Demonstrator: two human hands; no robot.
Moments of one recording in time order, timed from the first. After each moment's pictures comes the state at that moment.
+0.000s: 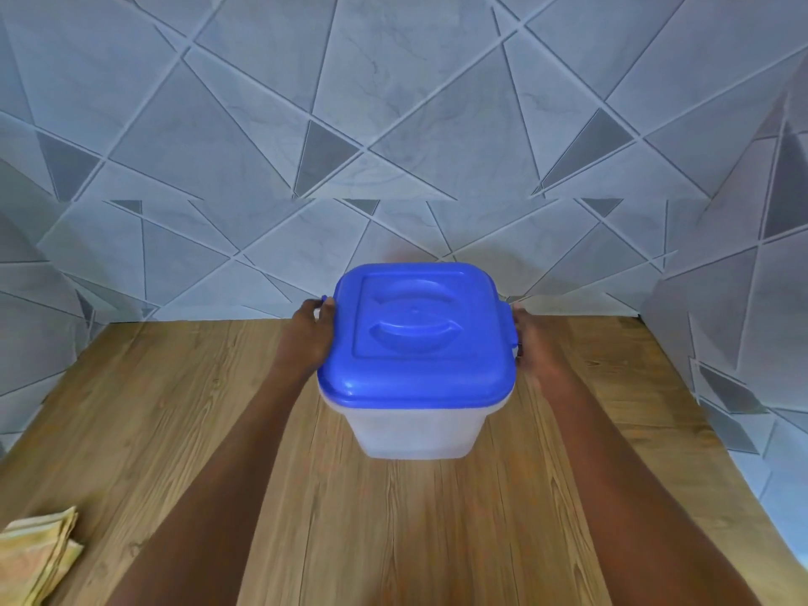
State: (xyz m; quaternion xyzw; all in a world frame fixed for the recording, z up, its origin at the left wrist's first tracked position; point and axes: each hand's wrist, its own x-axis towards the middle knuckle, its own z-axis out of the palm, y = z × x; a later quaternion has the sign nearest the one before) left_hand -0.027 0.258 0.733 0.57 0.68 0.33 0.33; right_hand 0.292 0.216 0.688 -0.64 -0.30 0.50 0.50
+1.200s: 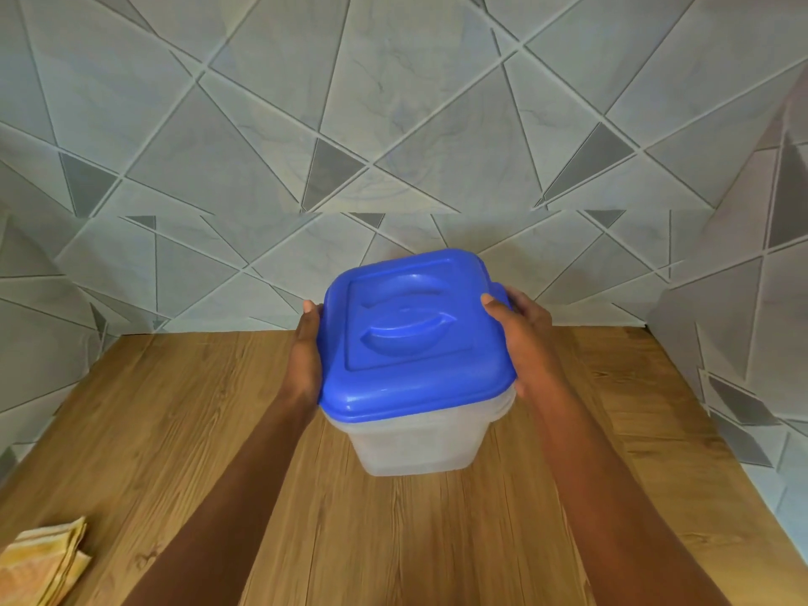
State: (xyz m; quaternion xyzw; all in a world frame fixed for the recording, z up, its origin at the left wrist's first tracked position) left_hand -0.018 0.215 0.752 0.41 0.46 0.52 0.59; right_hand 0.241 0.191 0.761 -0.55 -0.35 0.43 0.63
